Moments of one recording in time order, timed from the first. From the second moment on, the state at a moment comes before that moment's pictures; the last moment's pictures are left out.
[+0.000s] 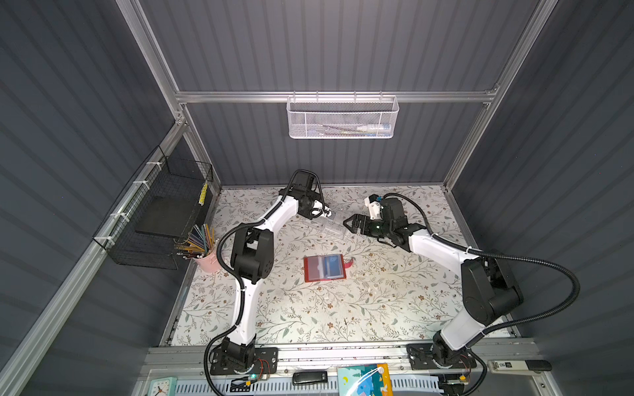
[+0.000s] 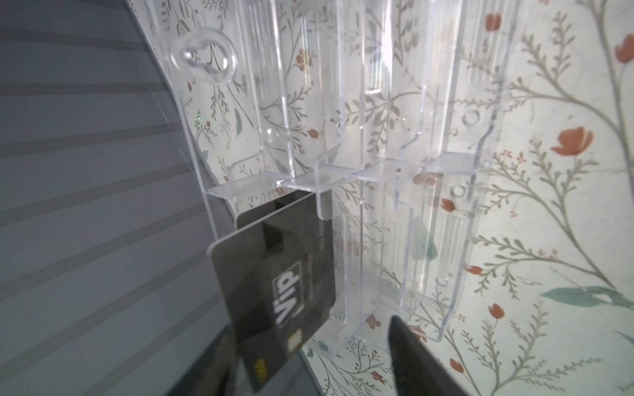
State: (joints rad) left arm -0.41 2.24 1.95 -0.60 0.10 1.76; right arm 0.42 1.66 1.08 -0.04 -0.39 0.54
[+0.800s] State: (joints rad) left arm -0.37 2.20 1.87 -0.55 0.15 1.75; right arm 0.42 1.66 1.06 -0.03 -0.40 0.55
